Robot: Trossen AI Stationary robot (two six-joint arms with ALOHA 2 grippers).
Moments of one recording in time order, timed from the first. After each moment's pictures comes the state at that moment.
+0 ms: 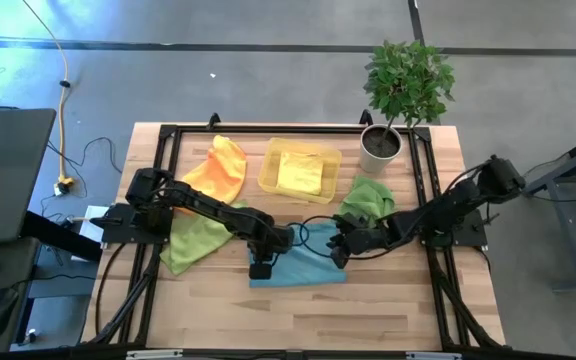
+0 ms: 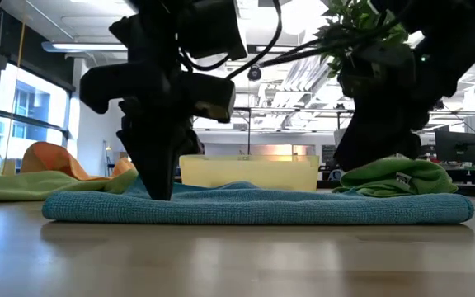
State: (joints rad) left arm -0.08 1.96 1.21 -0.63 0.14 -0.19; right arm 0.34 1.49 0.60 0.05 0.32 0.94
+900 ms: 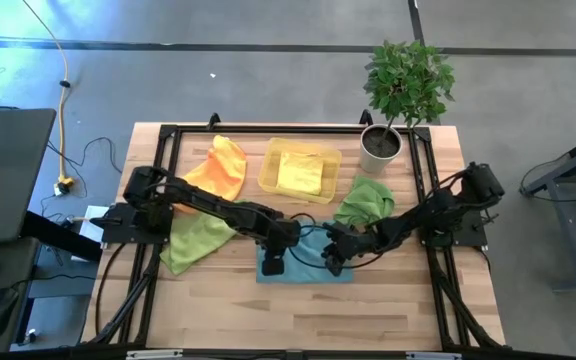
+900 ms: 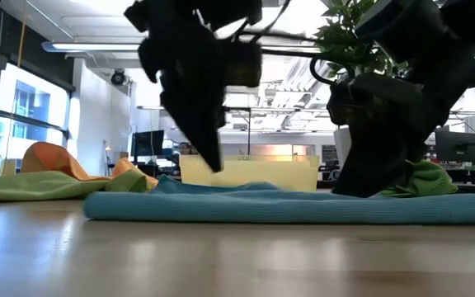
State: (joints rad) left arm -0.06 1.93 1.30 -0.56 0.08 -0.23; right arm 0.32 1.67 0.61 0.17 0.19 0.88
